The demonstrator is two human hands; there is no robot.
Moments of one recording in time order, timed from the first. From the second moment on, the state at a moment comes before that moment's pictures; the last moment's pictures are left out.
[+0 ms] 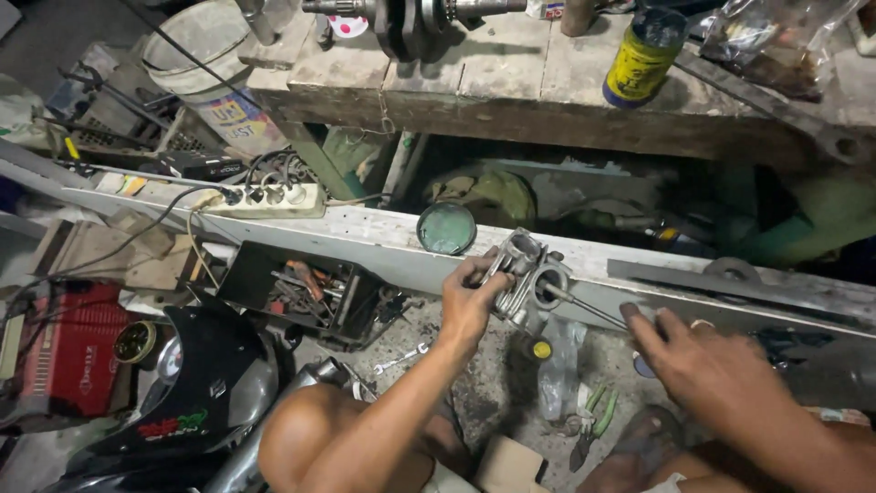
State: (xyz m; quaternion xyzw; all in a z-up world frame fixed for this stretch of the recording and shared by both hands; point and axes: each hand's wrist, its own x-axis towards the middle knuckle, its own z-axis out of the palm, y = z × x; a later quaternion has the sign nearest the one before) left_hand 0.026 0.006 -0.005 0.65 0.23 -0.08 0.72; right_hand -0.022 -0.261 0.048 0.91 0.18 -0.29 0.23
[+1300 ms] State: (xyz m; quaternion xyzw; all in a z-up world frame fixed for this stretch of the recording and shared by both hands) left_hand 0.025 0.003 -0.002 0.65 0.22 -0.08 0.72; right_hand -0.070 -0.361 -0.047 0.93 0.31 -0.05 0.19
